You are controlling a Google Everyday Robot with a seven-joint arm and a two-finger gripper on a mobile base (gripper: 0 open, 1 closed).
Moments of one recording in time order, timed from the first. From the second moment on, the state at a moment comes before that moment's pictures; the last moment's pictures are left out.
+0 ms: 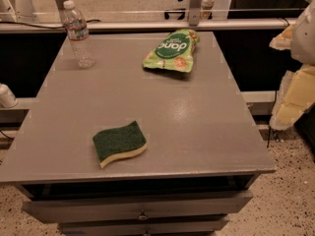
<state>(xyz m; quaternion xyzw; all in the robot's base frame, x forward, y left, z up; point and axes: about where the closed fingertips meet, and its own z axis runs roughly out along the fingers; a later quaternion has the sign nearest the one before) 0.438 -0.216 0.978 -0.60 0.78 -0.04 0.16</state>
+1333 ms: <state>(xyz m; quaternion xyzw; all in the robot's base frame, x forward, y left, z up) 0.529 -0.143 0.940 -0.60 0.75 0.05 0.27</state>
